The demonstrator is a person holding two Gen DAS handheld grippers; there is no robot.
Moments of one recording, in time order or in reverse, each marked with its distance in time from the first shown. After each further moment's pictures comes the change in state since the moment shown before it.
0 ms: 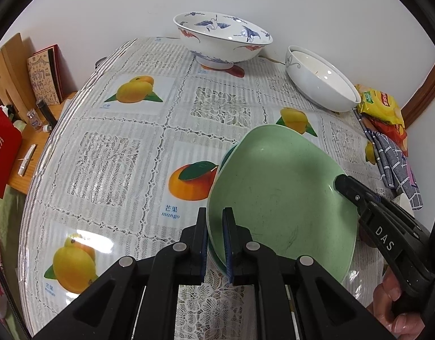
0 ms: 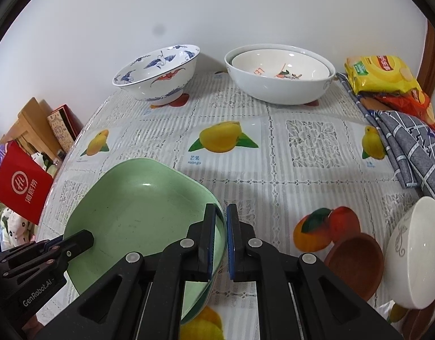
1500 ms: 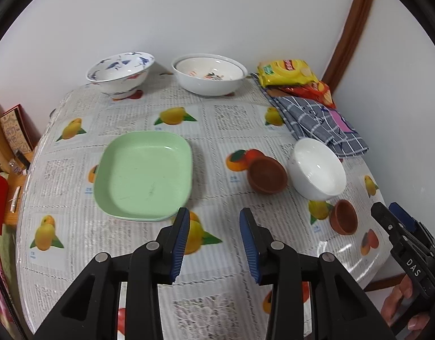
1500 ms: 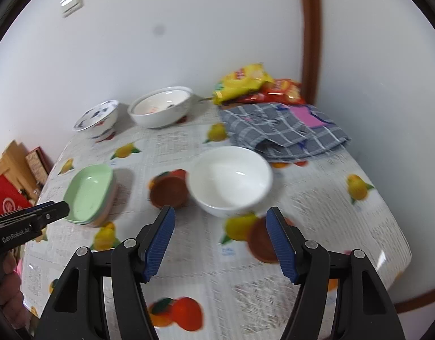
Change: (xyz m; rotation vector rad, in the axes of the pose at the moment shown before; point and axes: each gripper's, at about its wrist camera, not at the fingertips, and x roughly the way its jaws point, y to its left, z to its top) left arm -0.098 -0.141 -0.073 0.261 -0.074 -0.111; right arm -0.198 -0.158 -0.121 0.214 -0.189 -0.231
